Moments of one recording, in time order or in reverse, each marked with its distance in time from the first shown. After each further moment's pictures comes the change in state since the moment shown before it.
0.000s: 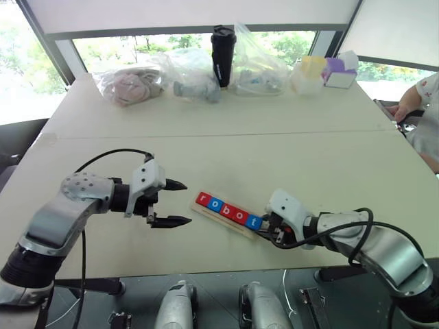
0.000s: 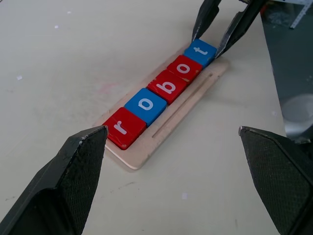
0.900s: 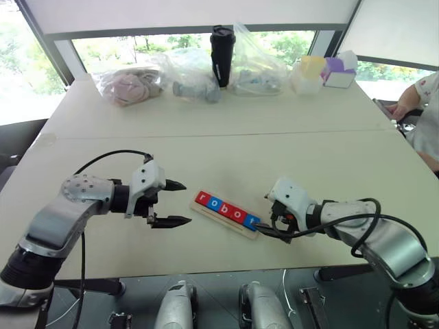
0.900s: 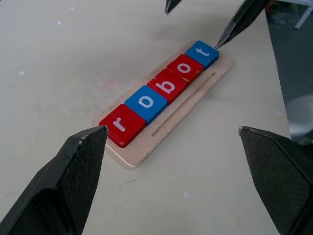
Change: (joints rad) left arm 0.011 -0.002 0.000 0.003 0.001 -0.003 0.013; right arm -0.043 0.000 -0.075 0.036 -0.034 -0.117 0.050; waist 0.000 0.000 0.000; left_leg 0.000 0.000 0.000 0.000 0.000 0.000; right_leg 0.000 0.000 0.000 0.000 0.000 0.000
